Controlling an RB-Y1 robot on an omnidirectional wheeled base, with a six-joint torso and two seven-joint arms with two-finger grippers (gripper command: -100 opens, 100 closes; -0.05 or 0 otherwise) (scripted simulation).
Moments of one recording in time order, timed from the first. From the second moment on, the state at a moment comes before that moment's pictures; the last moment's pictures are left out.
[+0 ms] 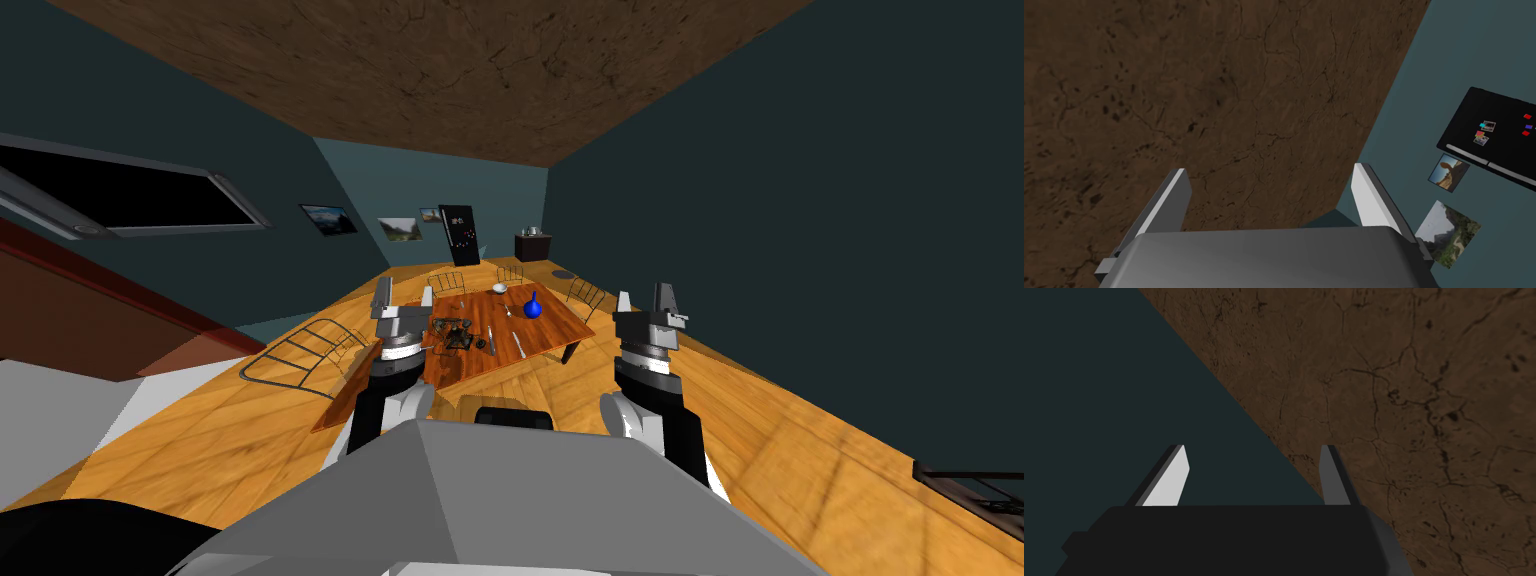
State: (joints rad) left arm 0.52 0.04 -0.01 -2.35 0.05 -0.54 0.17; right arm 0.51 0.03 0.01 -2.38 -0.09 -0.45 0.00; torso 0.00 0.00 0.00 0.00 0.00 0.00
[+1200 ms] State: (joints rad) left arm 0.39 0.16 0.04 -2.04 0.27 -0.54 0.28; right arm 0.51 0.03 0.01 -2.38 -0.09 -0.45 0.00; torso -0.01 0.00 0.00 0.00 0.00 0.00
